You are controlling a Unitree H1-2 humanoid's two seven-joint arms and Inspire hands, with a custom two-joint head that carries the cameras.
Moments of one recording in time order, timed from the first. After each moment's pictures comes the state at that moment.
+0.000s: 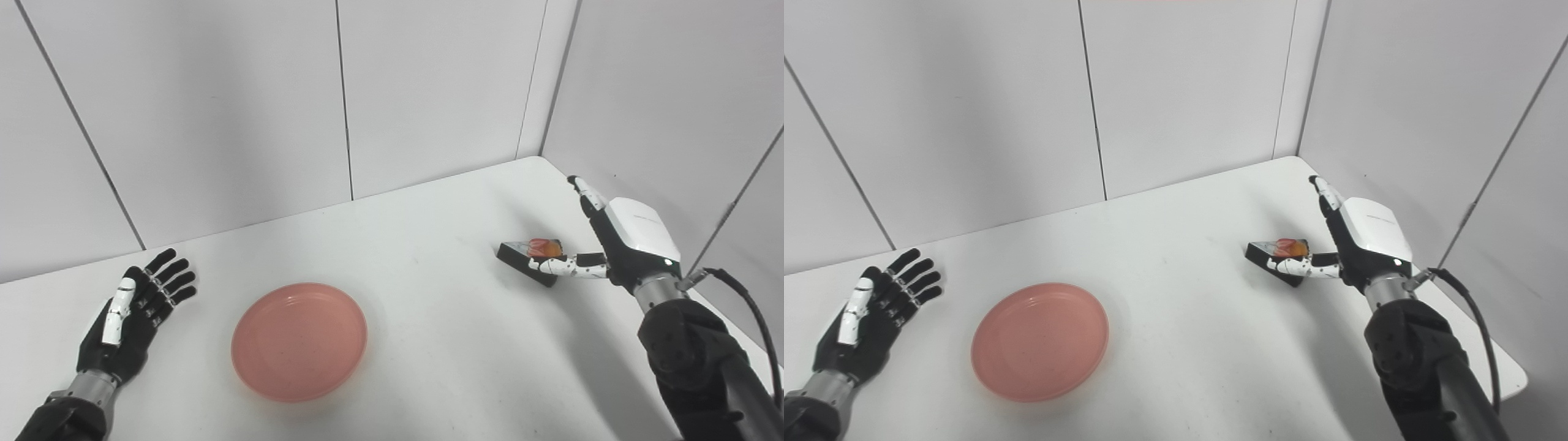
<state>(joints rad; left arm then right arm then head) -0.80 0.27 0.13 1.20 -0.36 -0.35 -0.67 -0.13 -0.50 -0.20 -0.33 -0.78 0.41 0.25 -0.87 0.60</state>
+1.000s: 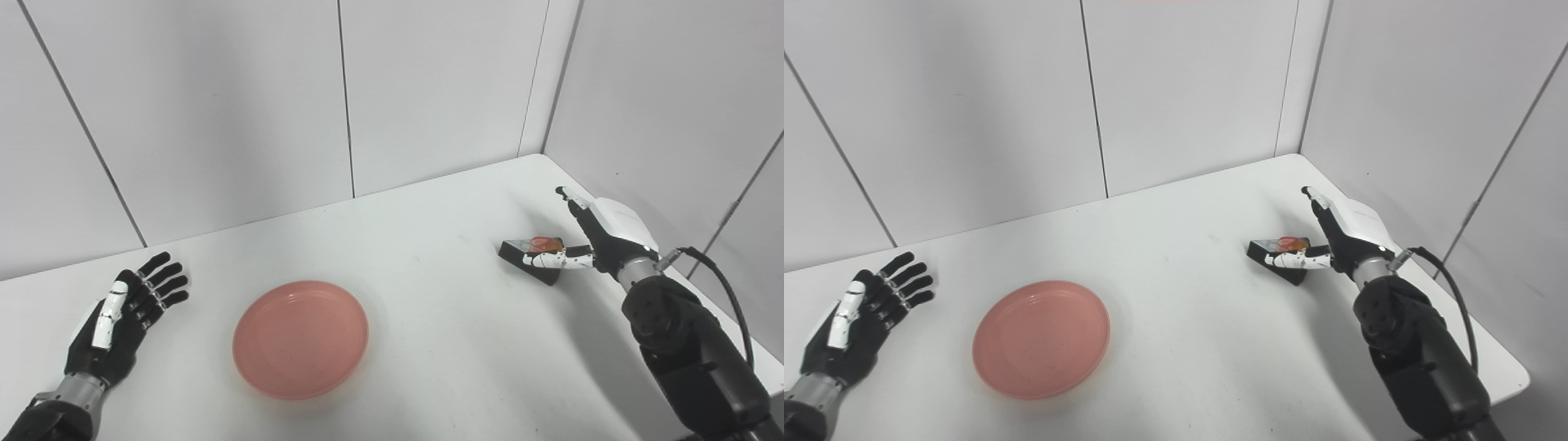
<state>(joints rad) -0.80 0.30 0.12 1.23 -0.33 -0.40 -0.69 -0.23 -0.57 -0.13 -0.10 -0.68 0.42 0.23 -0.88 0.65</state>
